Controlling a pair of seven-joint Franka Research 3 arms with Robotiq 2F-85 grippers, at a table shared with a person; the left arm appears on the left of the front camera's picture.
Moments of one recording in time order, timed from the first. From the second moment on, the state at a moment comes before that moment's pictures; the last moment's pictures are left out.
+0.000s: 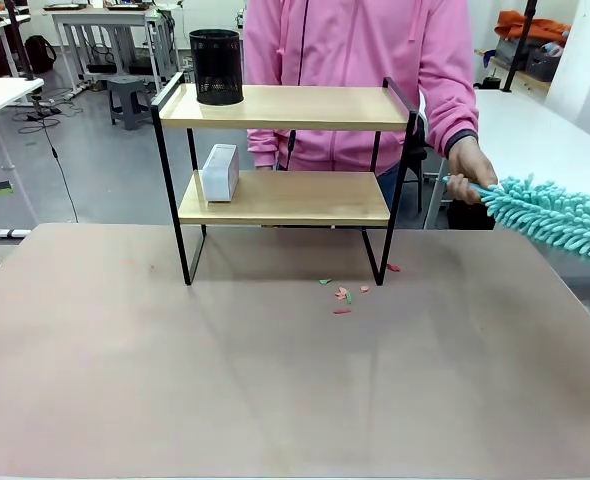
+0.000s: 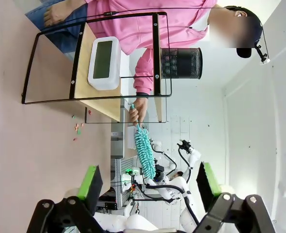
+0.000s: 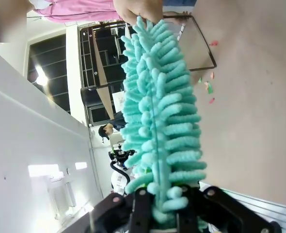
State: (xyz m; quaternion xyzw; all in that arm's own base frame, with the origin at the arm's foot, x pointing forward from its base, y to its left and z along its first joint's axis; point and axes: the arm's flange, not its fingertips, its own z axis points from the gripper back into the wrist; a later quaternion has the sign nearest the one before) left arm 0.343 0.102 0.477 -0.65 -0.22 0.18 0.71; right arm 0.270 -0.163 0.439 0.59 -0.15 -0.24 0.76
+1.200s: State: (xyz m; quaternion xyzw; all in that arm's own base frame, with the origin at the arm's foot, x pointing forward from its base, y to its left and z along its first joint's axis) left arm 0.342 0.069 0.484 -0.66 -0.18 0.12 0.72; right arm 0.272 -0.117 0.473 0.60 -0.14 -0.16 0.78
